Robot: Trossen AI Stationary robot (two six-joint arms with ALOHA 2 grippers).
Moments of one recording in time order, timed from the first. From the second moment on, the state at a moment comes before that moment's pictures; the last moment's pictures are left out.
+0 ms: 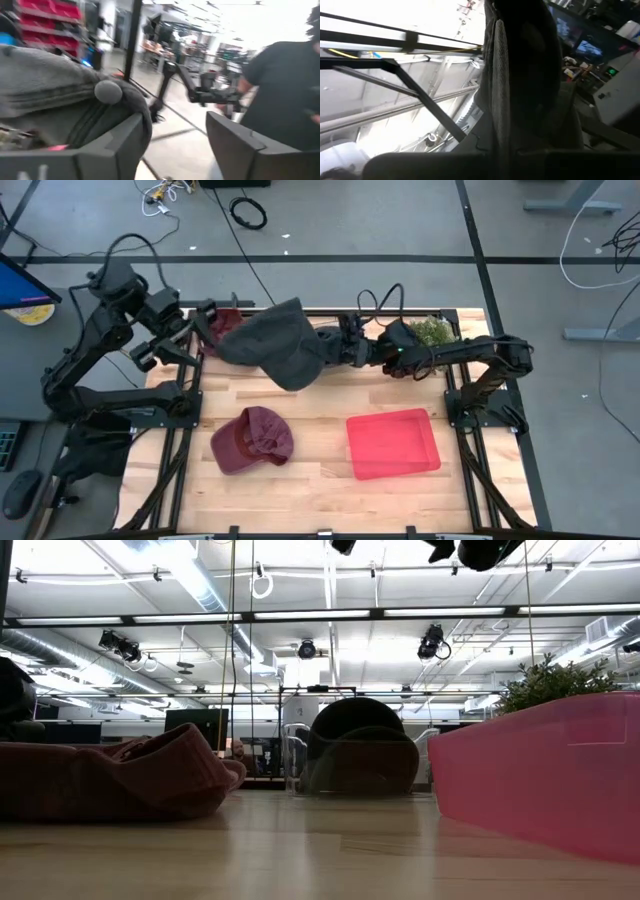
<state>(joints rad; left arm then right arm) 0.59 0.89 1.35 -0.30 1.21 -0.31 -0.07 1.63 1.20 0.98 -0.22 1.06</state>
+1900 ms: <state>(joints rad) 0.03 1.15 1.34 -0.16 -0.26 0.94 -0.03 1.55 1.20 0.99 0.63 1.30</state>
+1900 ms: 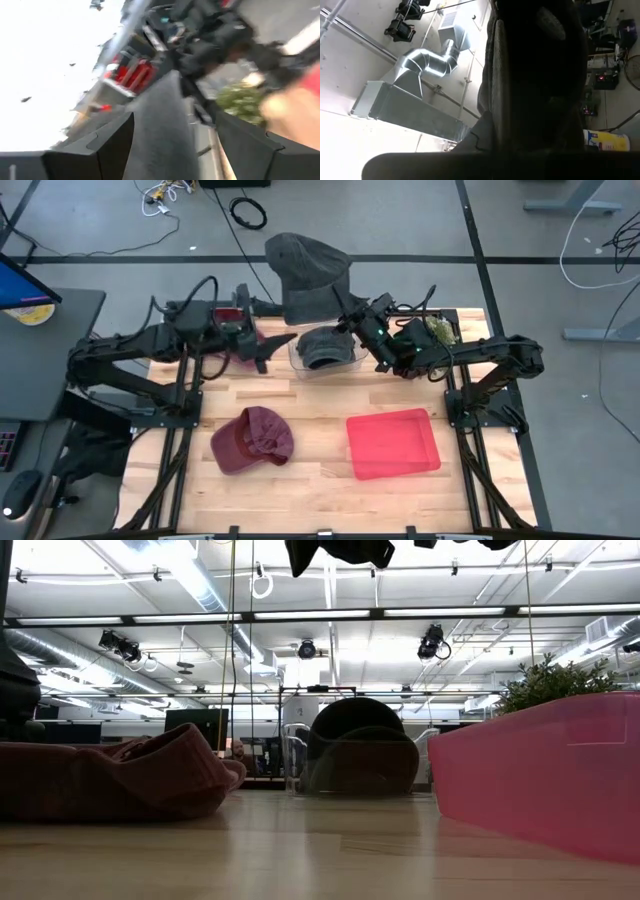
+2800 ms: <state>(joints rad) -0.06 1.32 1.34 0.12 -0.81 1.20 0.00 1.55 1.20 0.94 0.62 1.30</state>
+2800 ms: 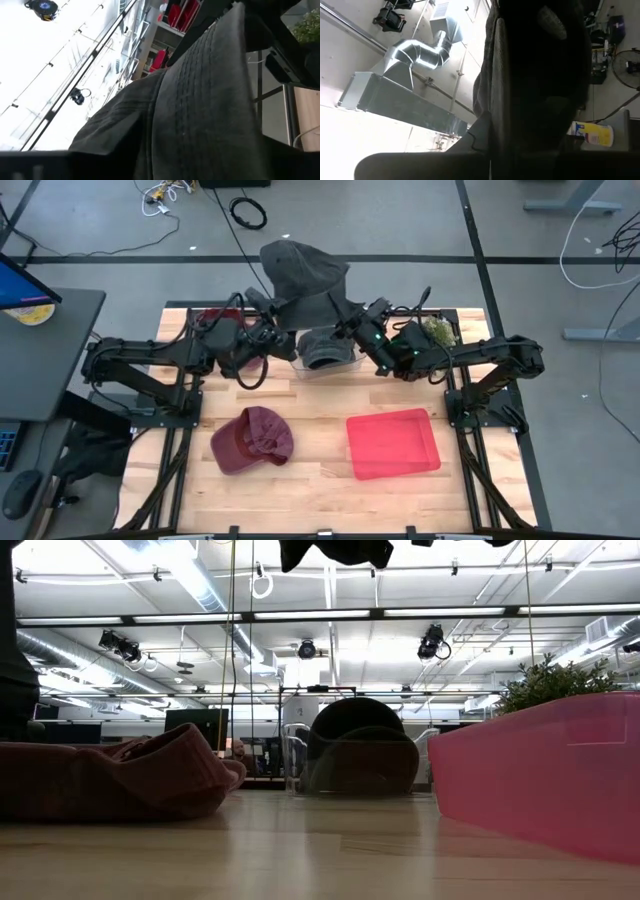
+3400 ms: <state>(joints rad) -0.09 1.28 1.34 0.13 -0.91 1.17 0.02 1.55 1.20 0.93 0.44 1.11</state>
